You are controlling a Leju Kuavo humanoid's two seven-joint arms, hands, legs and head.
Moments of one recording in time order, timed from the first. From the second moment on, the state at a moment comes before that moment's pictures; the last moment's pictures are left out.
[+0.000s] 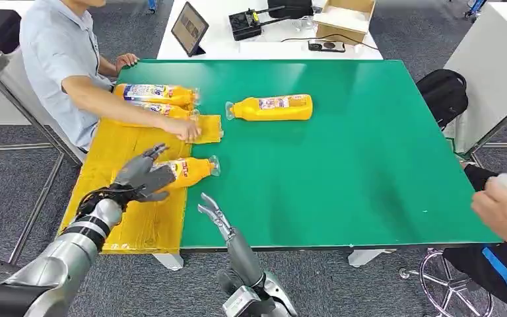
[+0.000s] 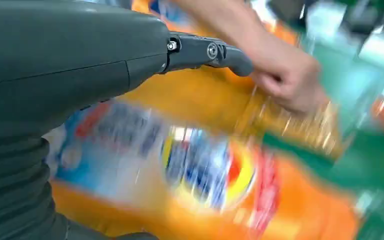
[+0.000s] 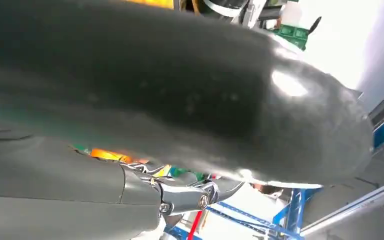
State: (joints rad) left arm -0.71 0.02 -0.16 -0.48 -0.89 0.13 -0.53; right arm -0.08 0.17 0.75 -1.26 0.12 -0.33 -0.66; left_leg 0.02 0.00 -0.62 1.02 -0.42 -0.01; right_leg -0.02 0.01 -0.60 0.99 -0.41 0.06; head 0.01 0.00
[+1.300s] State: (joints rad) left arm 0.08 -0.23 -0.06 -1.62 -0.28 0.63 -0.59; right arm -0.03 0.05 0.25 -1.20 0.84 -0.55 -0.37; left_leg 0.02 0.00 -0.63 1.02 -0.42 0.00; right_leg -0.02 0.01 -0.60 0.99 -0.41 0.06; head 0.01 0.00
